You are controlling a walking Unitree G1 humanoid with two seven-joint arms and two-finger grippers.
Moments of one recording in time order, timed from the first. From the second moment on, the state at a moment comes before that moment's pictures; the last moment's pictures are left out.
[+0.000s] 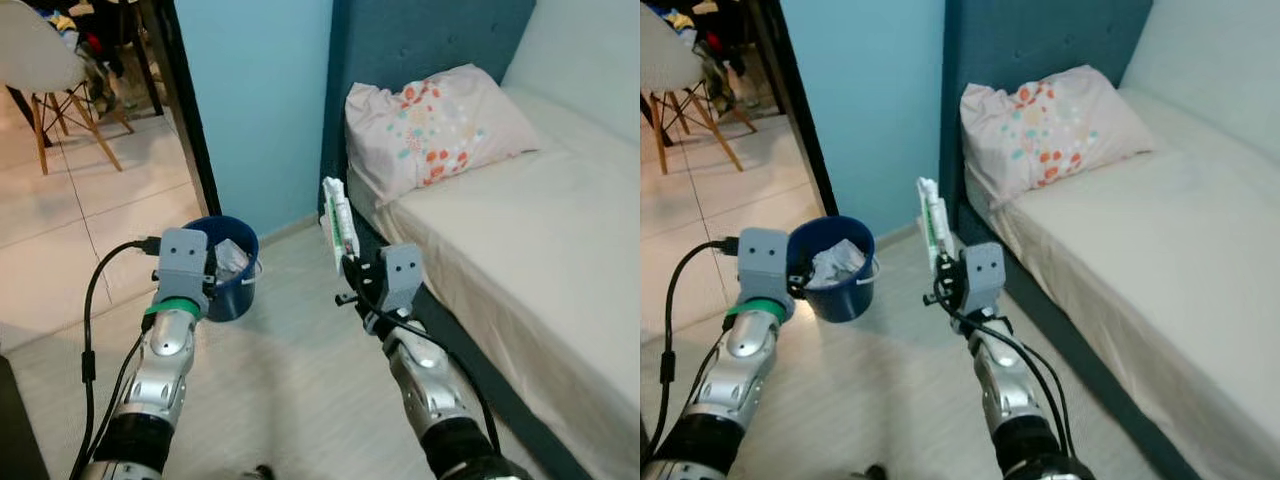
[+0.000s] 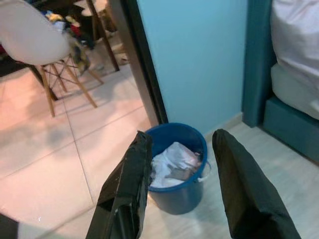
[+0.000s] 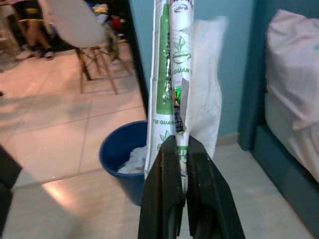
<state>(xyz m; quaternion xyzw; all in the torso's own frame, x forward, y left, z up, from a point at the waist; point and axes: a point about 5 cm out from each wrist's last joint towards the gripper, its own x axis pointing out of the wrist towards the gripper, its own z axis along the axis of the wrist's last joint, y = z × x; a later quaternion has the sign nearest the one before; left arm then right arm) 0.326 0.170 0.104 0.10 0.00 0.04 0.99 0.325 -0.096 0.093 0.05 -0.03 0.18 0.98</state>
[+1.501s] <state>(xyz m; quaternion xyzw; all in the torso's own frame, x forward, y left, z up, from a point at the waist) 0.320 0.182 0.080 0.16 0.04 0.03 0.99 0.320 -0.089 0.089 0.08 -0.03 0.18 0.98</state>
